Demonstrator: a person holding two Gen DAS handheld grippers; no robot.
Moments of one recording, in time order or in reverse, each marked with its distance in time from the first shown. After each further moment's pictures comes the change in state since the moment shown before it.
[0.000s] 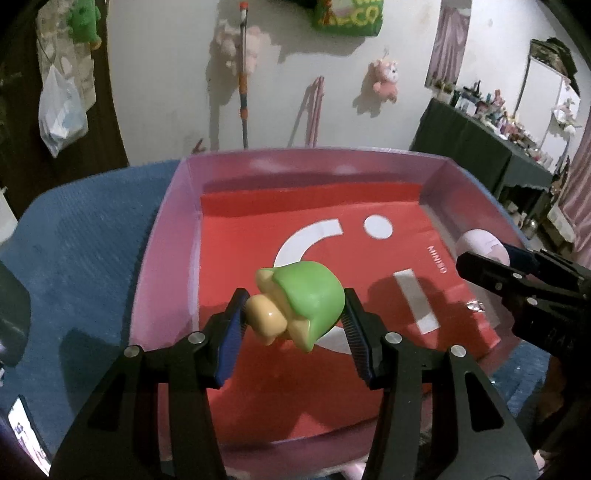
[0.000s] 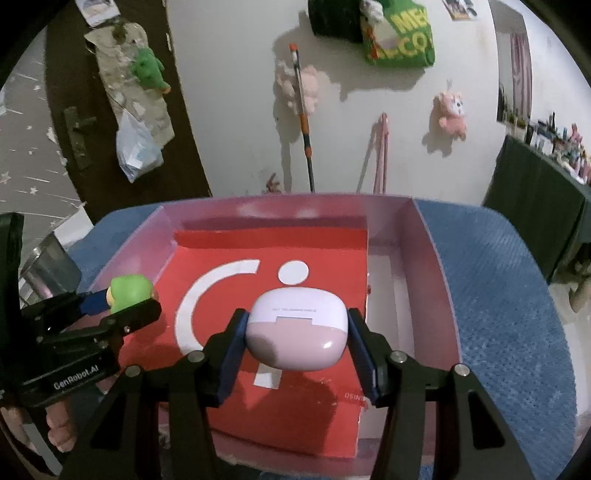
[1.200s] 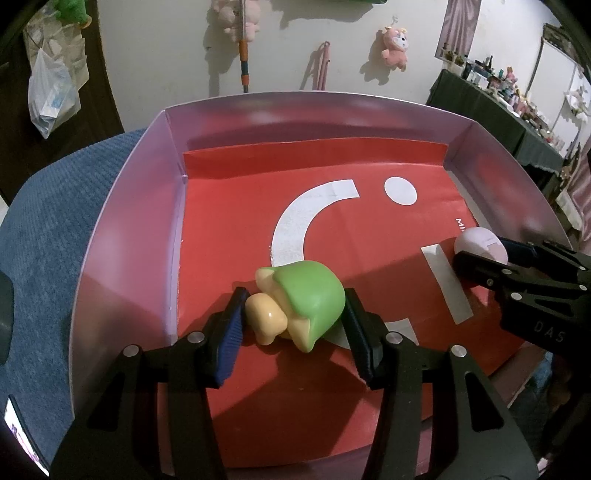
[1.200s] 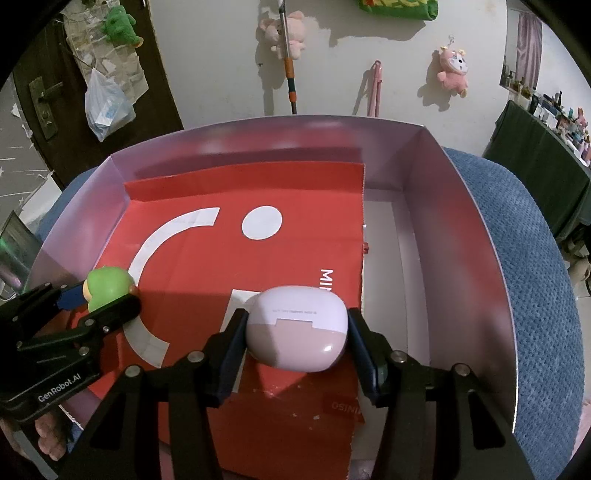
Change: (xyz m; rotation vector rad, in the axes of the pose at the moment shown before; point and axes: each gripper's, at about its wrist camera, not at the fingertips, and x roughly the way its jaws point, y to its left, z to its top) left arm 0.038 -0.005 -0.004 0.006 0.119 0.021; right arm 0.054 -0.012 -0.004 0.006 0.197 -0.058
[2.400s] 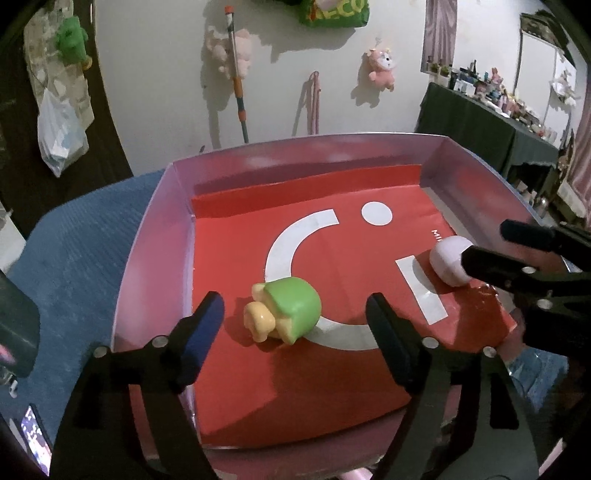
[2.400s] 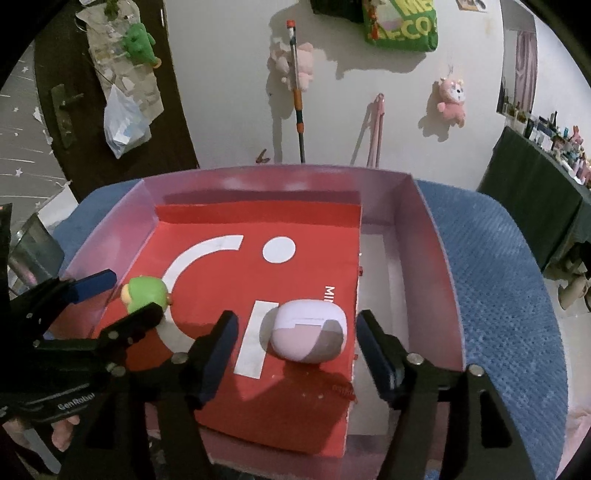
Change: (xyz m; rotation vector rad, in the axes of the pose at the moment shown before) left arm -0.039 -0.014 -0.004 0.080 -0.129 0.050; right arm -0.046 0.010 -0.006 -0.030 -0.130 0.007
